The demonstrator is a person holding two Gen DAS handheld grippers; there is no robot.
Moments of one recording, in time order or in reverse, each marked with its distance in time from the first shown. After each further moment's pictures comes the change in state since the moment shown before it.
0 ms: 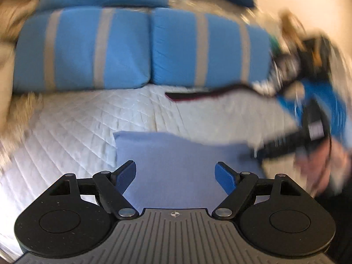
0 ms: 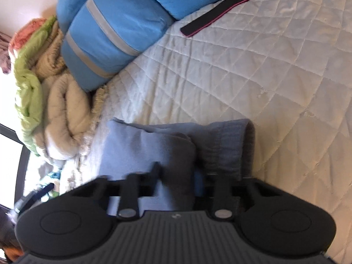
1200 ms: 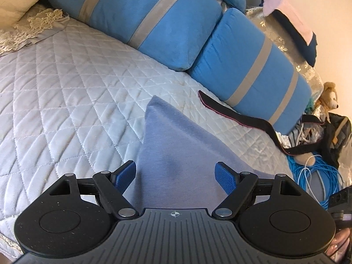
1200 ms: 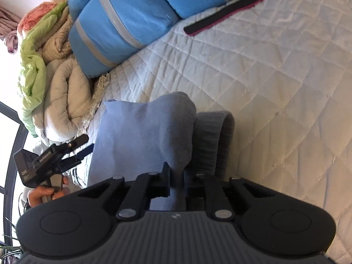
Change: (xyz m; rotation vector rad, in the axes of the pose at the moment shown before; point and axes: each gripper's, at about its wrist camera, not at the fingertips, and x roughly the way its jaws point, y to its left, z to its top) left arm 0.081 0.077 -0.022 -0.433 0.001 -0.065; right arm -0.032 -0.014 -0.010 -0.081 0.003 -0.008
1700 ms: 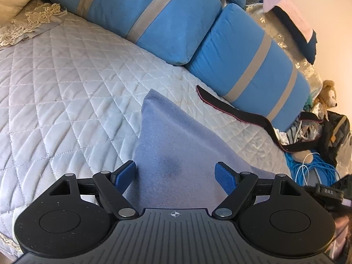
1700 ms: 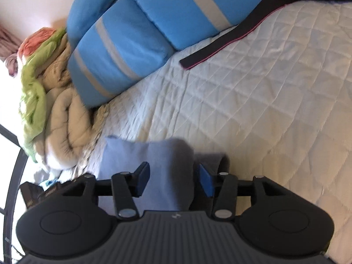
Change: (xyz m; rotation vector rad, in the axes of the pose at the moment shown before) left arm 0.006 -0.003 0.000 0.002 0.028 -0.012; right arm -0.007 -0.002 0.024 0.045 -0.141 -0.022
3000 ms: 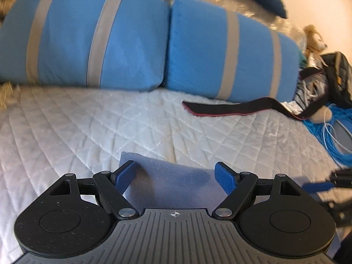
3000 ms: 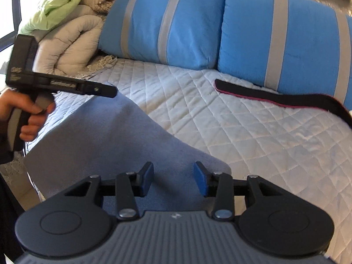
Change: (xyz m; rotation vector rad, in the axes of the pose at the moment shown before) left arm 0.071 -0.038 0.044 0.401 -0.063 0.066; right arm 0.040 0.072 -0.049 -0.694 -0.054 -0.223
